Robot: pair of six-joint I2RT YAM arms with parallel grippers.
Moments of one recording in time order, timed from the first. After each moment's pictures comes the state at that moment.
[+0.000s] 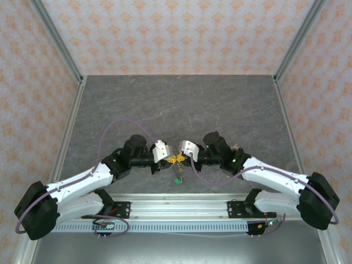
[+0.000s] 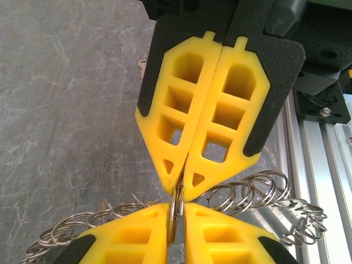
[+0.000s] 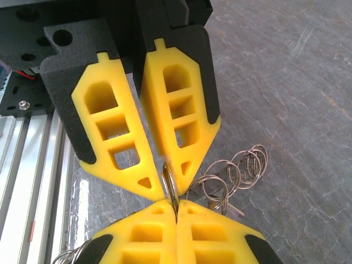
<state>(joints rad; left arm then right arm) -0.71 1.04 0.50 0.02 0.50 0.28 0.85 1.11 0.61 -0.06 -0.44 -0.33</state>
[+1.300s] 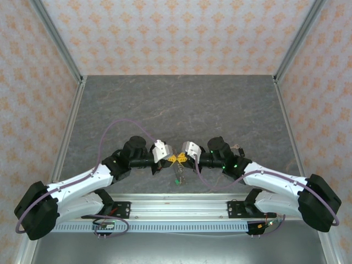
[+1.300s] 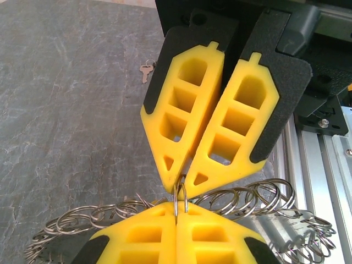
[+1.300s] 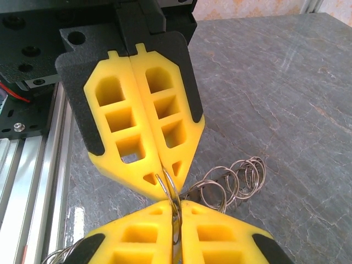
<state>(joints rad) -0.71 1.03 0.47 0.08 0.50 0.22 0.85 1.07 0.48 0.17 -0.43 -0.24</state>
